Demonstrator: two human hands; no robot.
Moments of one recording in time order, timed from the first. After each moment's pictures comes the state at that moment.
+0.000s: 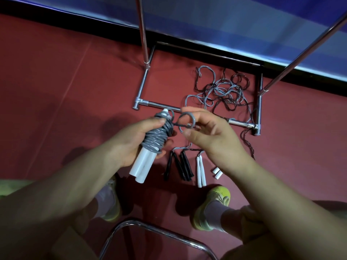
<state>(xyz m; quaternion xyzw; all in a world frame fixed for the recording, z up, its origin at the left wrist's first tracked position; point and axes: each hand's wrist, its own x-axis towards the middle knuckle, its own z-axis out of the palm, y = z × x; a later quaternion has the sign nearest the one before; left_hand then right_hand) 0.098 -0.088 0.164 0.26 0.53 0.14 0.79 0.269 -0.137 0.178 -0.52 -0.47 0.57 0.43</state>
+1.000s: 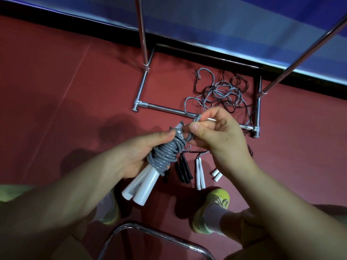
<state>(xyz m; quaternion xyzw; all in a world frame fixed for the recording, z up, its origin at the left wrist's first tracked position) 0.105 -0.102 0.182 0.23 0.47 0.10 0.85 0.270 -0.136 0.182 -0.52 -0.31 0.61 0.52</state>
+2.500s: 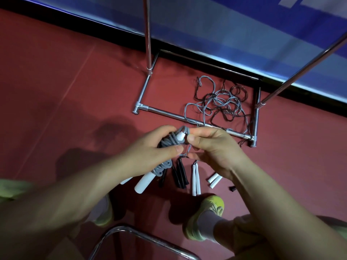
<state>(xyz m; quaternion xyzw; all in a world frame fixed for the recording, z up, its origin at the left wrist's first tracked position) 0.102 -0.104 0.173 0.62 0.47 0.17 0.61 0.280 -0.127 0.176 -0.55 -0.28 0.70 0.35</state>
